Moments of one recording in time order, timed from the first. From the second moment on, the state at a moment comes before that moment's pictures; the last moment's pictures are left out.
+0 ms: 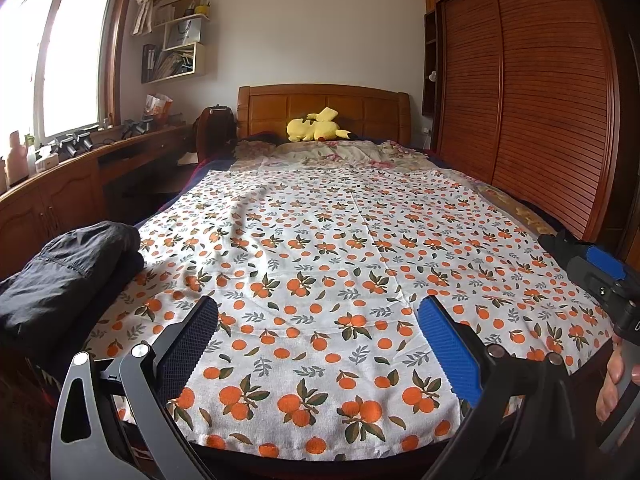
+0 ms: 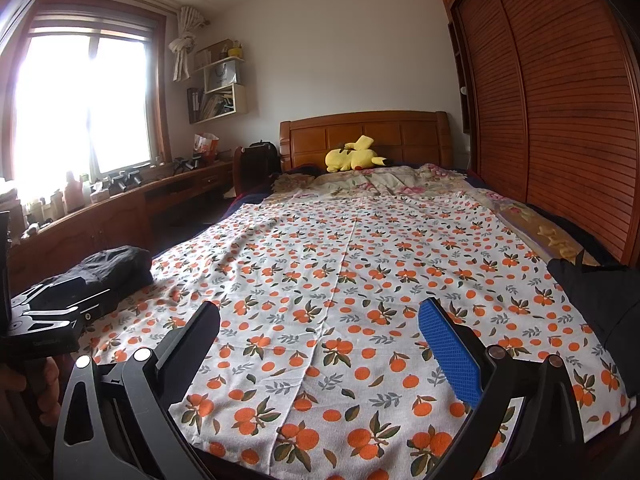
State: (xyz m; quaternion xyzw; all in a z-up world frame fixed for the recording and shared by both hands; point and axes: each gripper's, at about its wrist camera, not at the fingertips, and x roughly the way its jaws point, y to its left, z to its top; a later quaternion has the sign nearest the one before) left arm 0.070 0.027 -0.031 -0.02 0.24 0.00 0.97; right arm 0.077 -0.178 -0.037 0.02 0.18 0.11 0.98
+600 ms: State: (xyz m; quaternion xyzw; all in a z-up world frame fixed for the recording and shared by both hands) left arm 0.072 0.024 -0.029 -0.02 0.24 0.00 0.97; right arm 0.078 -0.180 -0.036 0.02 0.18 0.11 0.98
